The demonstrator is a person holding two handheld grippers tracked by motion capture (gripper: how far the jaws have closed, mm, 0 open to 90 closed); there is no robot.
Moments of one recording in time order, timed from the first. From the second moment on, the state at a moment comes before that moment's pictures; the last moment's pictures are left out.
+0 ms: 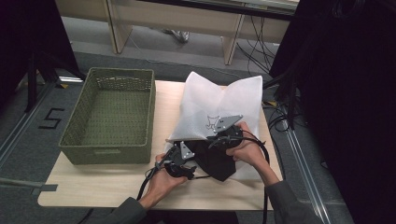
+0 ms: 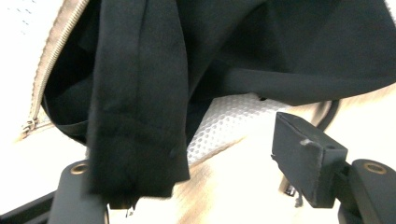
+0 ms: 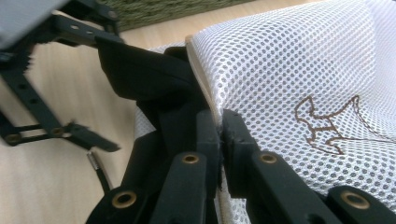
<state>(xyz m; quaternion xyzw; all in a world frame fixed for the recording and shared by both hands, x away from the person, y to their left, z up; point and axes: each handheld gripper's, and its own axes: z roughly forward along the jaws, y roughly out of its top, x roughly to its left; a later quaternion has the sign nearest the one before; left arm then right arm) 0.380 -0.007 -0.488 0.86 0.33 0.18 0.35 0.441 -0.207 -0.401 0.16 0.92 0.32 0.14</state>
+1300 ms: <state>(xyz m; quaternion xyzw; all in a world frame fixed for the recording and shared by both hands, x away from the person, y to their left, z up) 0.424 -0.033 -0.492 0.82 0.35 0.24 0.37 0.425 -0.206 -0.414 0.14 0.93 0.32 0.11</state>
